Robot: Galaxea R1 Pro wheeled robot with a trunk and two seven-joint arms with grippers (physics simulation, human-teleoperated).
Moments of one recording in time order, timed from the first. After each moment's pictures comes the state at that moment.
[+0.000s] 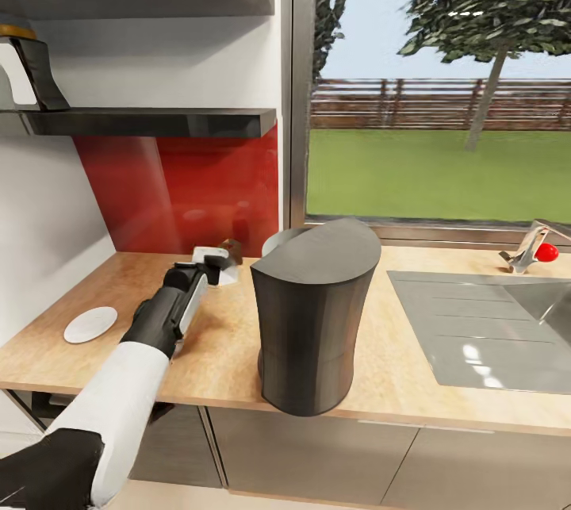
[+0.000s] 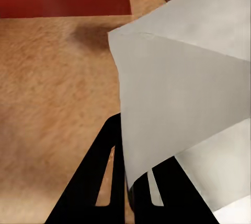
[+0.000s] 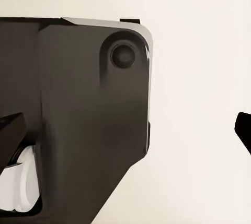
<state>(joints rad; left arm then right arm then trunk) -0.94 -0.06 -0.08 -0.91 -0.01 0.74 0.23 -0.01 -0.02 0.00 -0.15 0.01 -0.09 0.00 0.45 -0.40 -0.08</state>
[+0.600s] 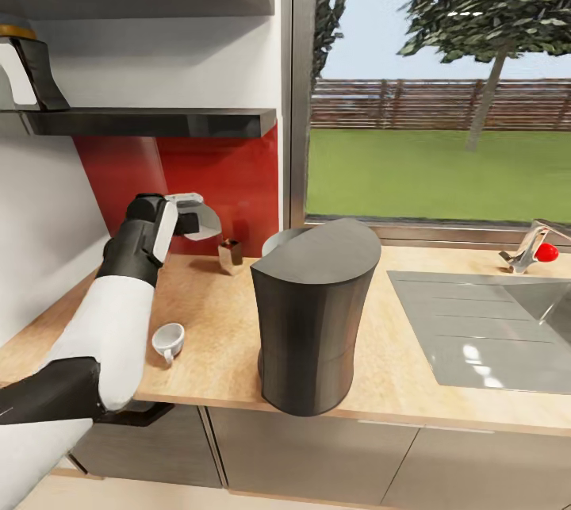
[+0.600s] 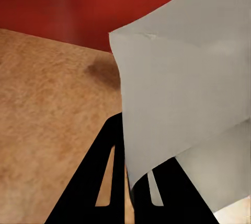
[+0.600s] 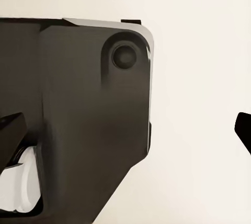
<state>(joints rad) -1.22 -0.05 0.12 -0.91 0.02 1.00 0.23 -0.01 -0.01 0.00 -0.16 0.01 -0.09 0.00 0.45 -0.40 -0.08</state>
